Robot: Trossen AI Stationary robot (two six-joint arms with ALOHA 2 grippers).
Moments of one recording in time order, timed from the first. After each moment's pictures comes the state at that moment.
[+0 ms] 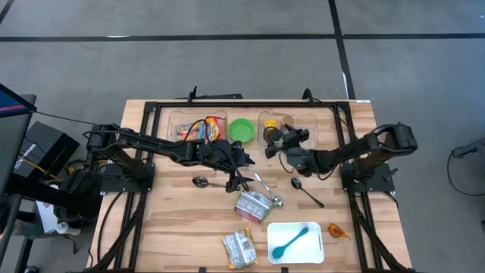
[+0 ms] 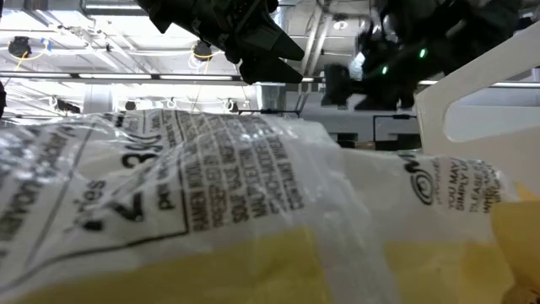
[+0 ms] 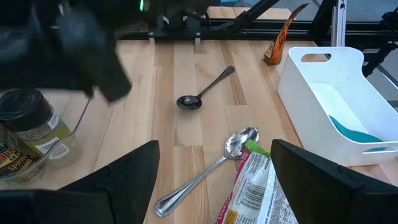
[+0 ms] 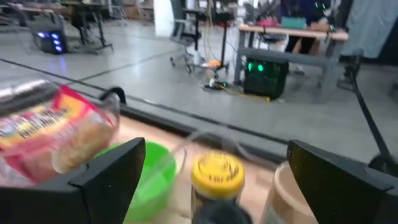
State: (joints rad) left arm -0.03 1.59 1.01 0.09 0.05 -0.01; right arm 0.05 1.51 0.58 0.63 1.12 0.27
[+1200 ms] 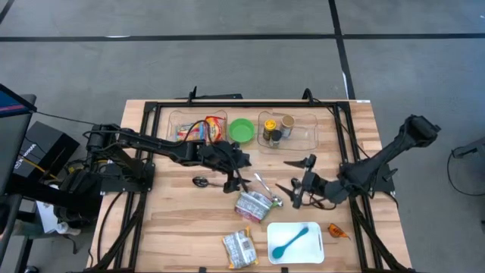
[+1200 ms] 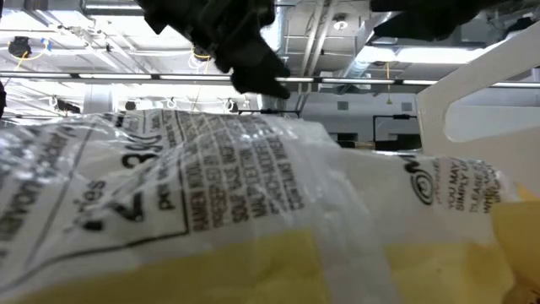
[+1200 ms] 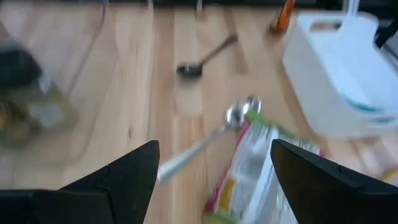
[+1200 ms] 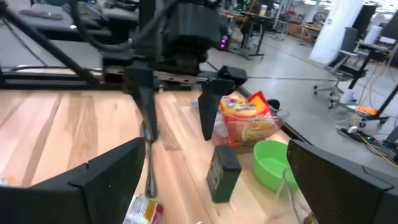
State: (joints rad) left arm -0.03 1.59 1.01 -0.02 0.05 -0.02; right arm 0.61 1.18 0.58 0.32 0.99 0.08
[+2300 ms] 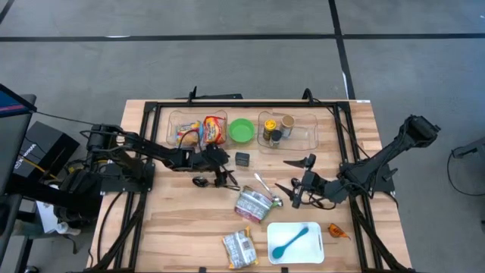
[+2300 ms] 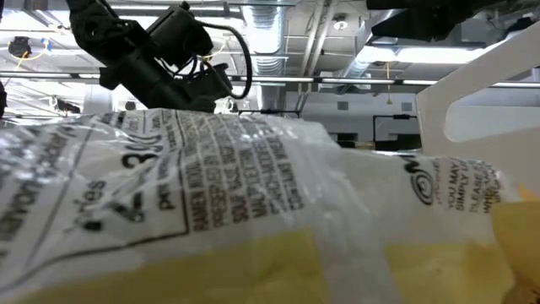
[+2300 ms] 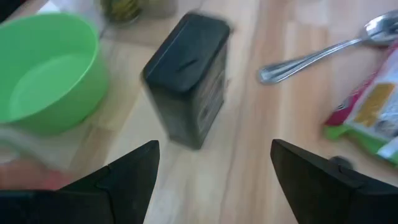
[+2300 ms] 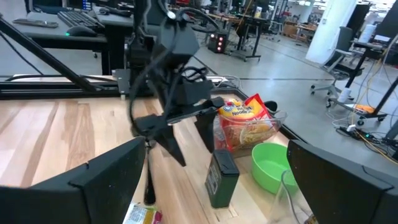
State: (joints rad) left arm 0.01 1.59 0.61 0.29 -0.26 -0.11; right arm 0.59 1.18 0.58 0.35 0.99 0.08
